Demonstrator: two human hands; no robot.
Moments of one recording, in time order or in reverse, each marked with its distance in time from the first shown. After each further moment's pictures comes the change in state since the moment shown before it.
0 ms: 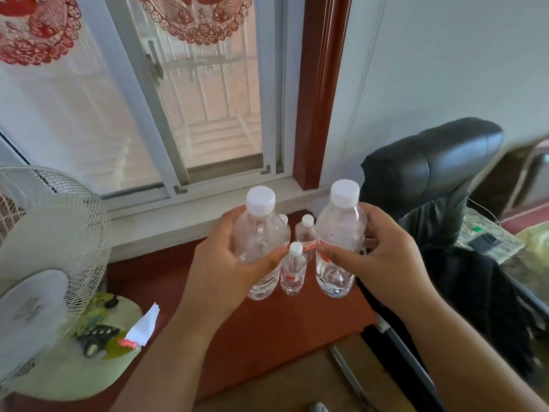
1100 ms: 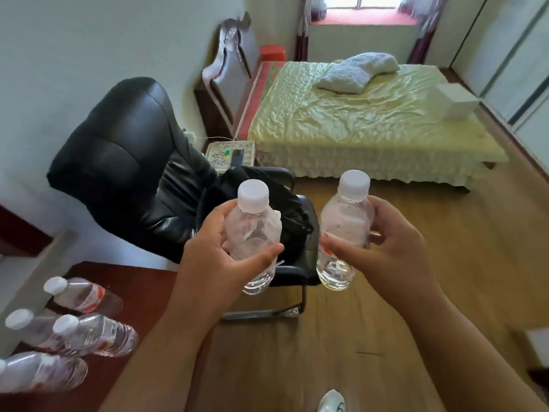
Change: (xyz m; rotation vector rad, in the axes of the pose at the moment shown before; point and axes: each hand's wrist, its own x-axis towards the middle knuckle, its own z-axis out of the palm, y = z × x) left_hand -0.087 0.100 0.206 -0.180 -1.028 0.393; right_hand -0.289 0.024 -0.131 -0.173 0.963 0.541
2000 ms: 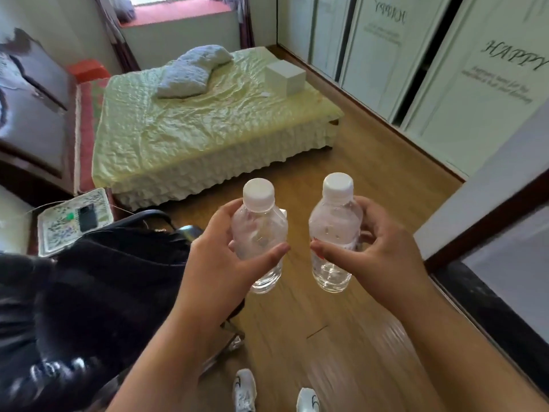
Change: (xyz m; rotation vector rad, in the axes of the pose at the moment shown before) left_hand 0.106 0.077 0.242 -0.111 -0.560 0.185; right_hand 0.006 0.091 -0.178 -0.140 0.412 0.323
